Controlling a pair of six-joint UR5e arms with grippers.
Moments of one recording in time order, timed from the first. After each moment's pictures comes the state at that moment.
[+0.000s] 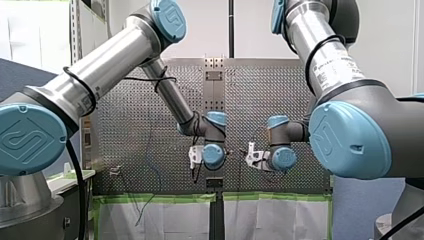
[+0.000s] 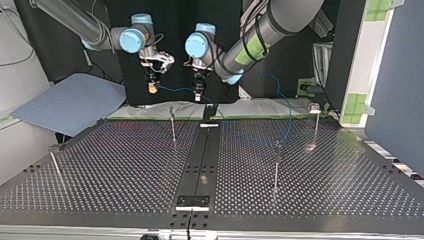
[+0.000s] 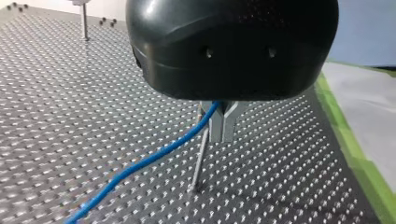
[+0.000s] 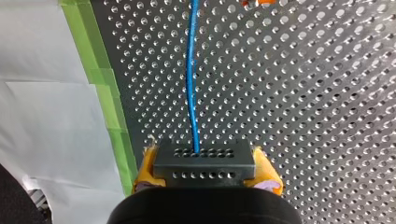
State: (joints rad) left arm -0.73 -2.37 -1.63 -2.43 -2.10 -1.69; right arm 1.98 -0.88 1.97 -0.82 1.59 1.73
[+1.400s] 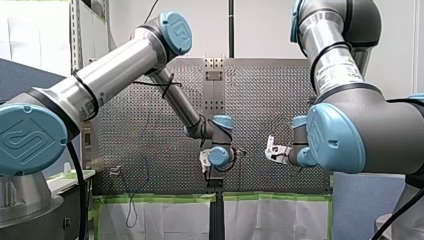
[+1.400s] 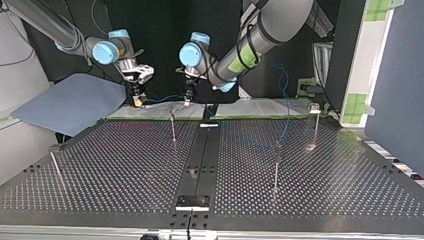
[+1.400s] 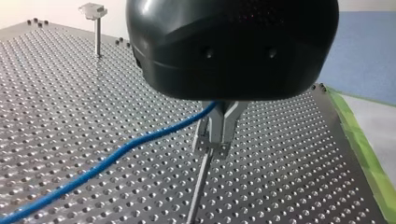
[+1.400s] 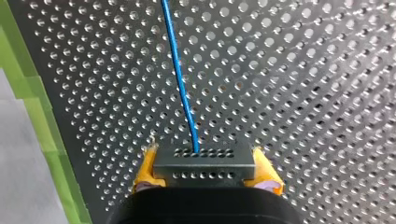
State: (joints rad) left arm -0.73 -2.45 -1.49 -2.46 -1.99 -1.79; right arm 1.77 -0.84 1.90 -0.89 1.24 1.76
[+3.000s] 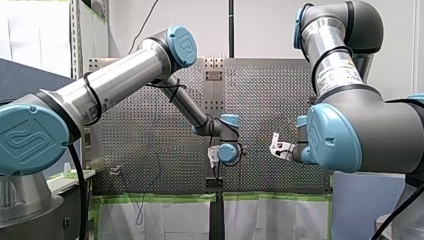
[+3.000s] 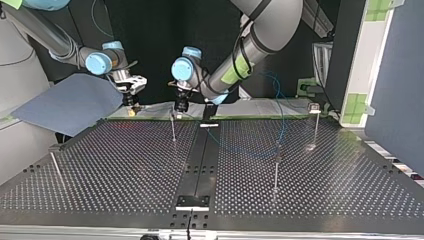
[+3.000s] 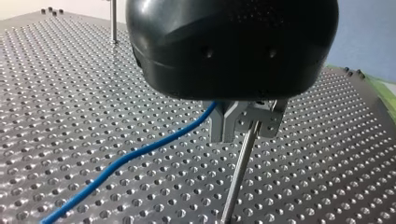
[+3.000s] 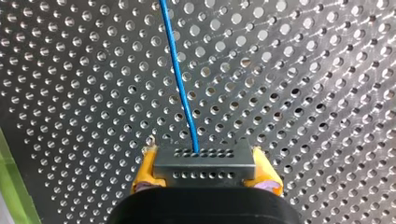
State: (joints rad) left arm -0.71 -2.53 -1.28 -2.53 -1.99 -1.80; right arm 1.73 -0.81 1.78 -0.87 1.19 1.80
